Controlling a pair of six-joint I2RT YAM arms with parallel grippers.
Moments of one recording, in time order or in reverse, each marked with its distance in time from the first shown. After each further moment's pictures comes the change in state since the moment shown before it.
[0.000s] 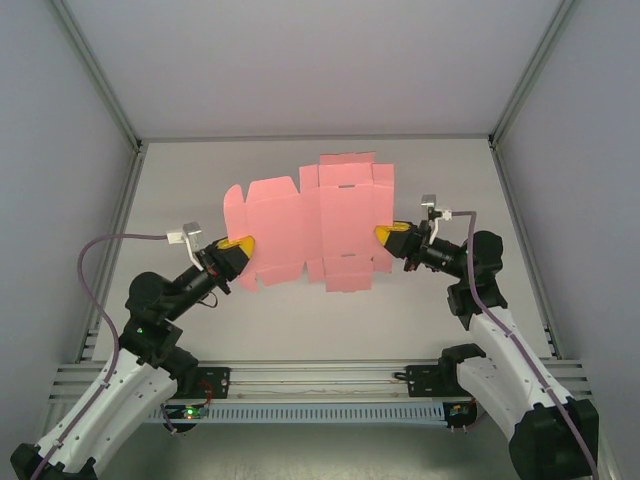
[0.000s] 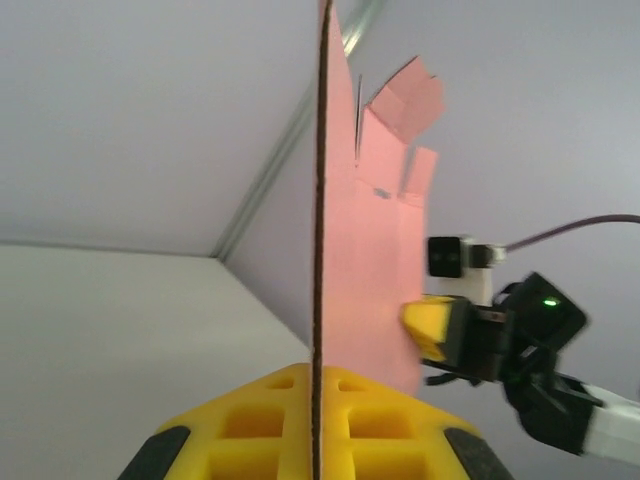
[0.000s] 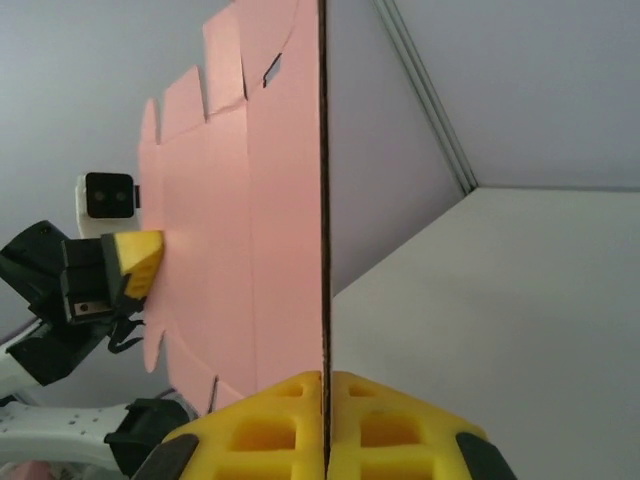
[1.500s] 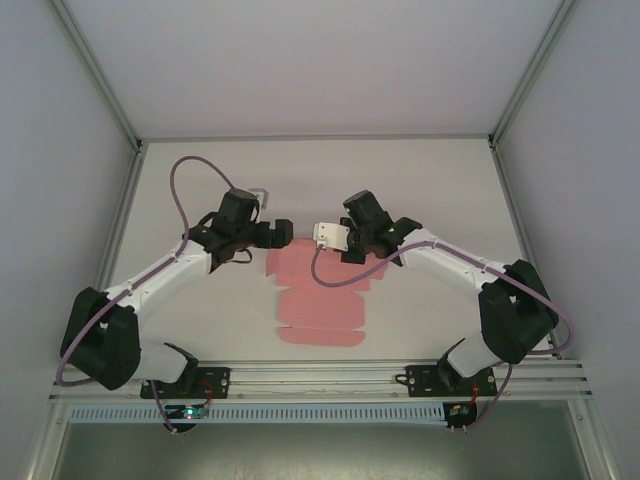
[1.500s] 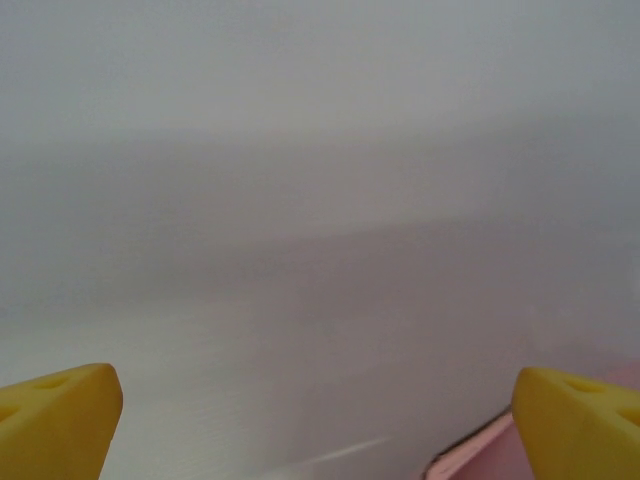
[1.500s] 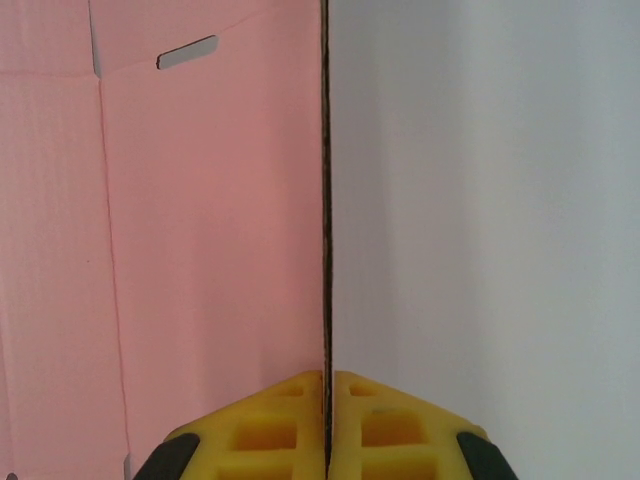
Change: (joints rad) left arm 0.018 0.925 0.500 -0.534 -0.273 0.277; right arm 0.472 0.720 0.568 -0.901 0.856 -1.521
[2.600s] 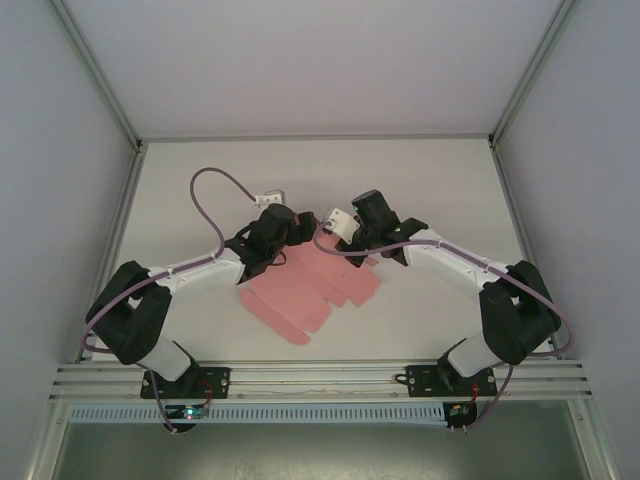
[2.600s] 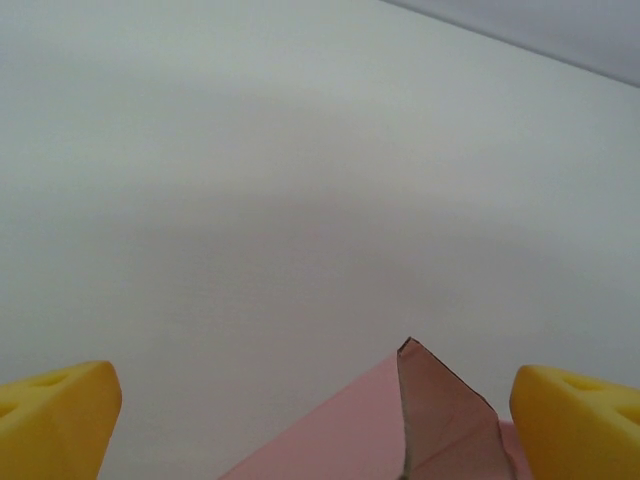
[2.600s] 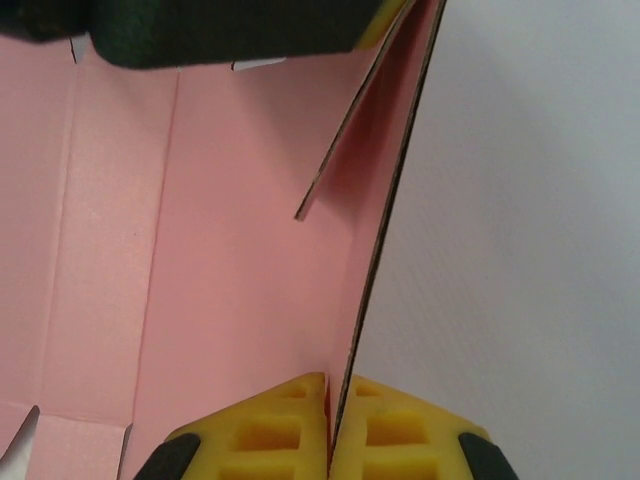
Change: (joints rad) left arm -0.217 0.166 -0.043 0.367 -0.407 -0.307; right arm -0.041 -0.021 -0.039 0.037 -0.092 0.428
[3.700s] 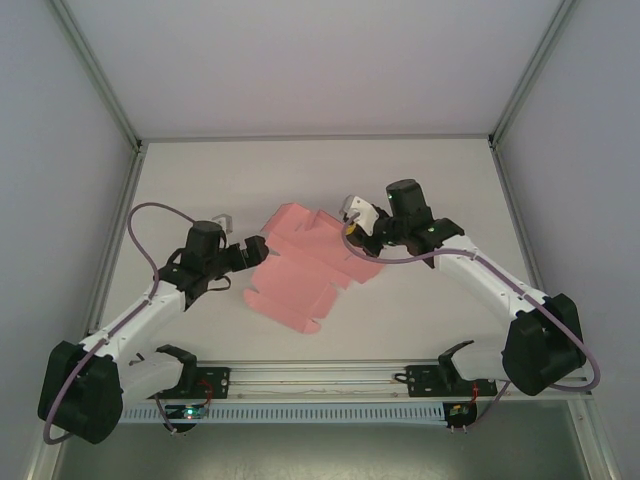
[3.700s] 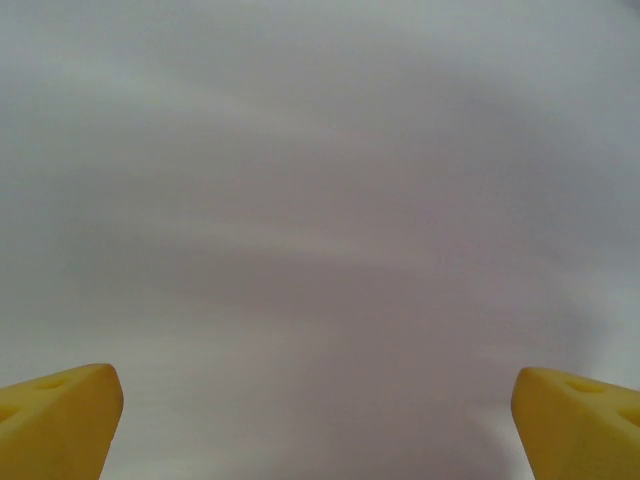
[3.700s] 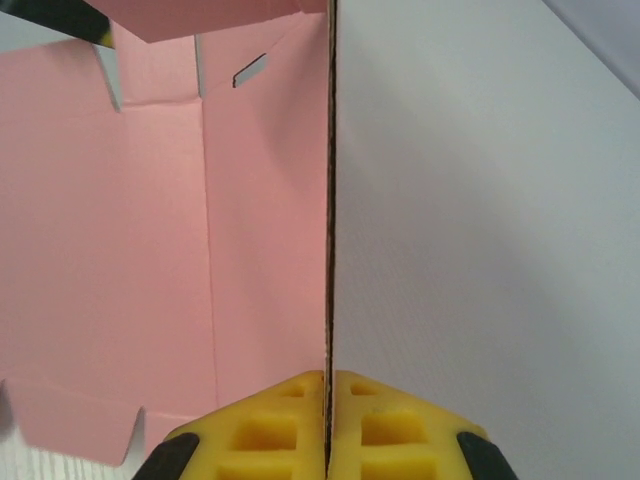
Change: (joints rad) left arm 0.349 -0.474 -0.318 -0.219 0.529 0.064; right arm -0.149 -0.181 -0.033 0.011 -0.305 -0.090
